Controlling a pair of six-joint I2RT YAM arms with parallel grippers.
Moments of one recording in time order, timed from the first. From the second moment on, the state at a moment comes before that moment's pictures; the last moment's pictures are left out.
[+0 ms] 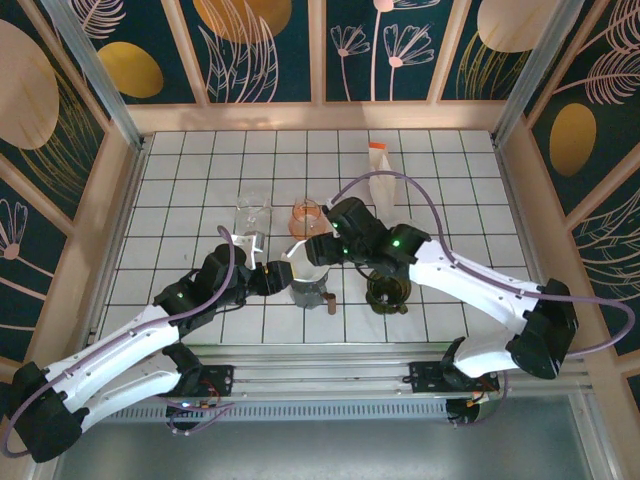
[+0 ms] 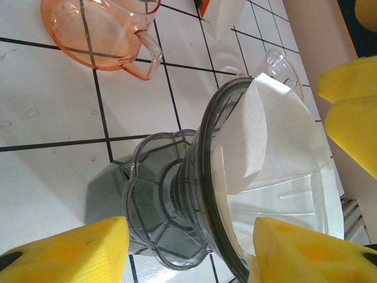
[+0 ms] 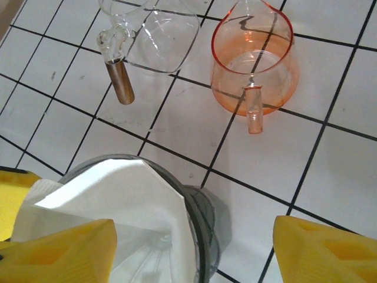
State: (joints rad) left arm -0.77 0.86 0.56 -0.27 0.10 -0.81; right arm 0.94 1.35 1.15 -0.59 0.10 0.51
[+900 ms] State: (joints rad) left arm -0.71 0.80 0.56 -0.27 0.10 -0.83; right arm 0.96 1.34 1.12 -0.64 0.17 0.53
